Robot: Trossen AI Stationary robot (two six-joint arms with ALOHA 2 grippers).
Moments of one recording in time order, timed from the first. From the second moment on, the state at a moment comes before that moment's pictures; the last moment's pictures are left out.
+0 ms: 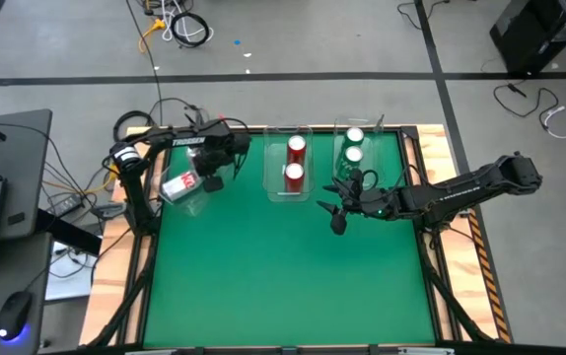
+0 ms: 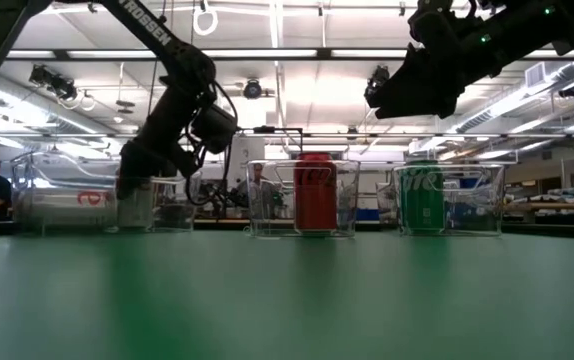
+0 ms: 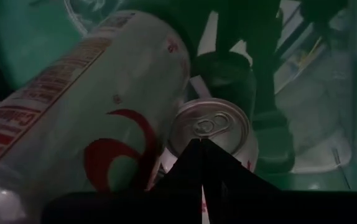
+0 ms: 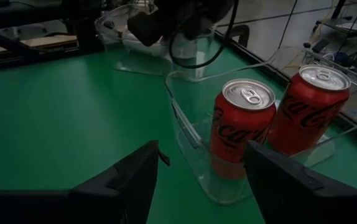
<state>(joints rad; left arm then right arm) 0.60 1.84 1.25 -1.38 -0.30 0.08 0.12 1.16 0.55 0.16 0.50 0.24</state>
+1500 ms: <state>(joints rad) 0.47 1.52 1.16 -1.48 -0.22 -0.30 0.11 1.16 0.55 0.18 0.47 0.23</state>
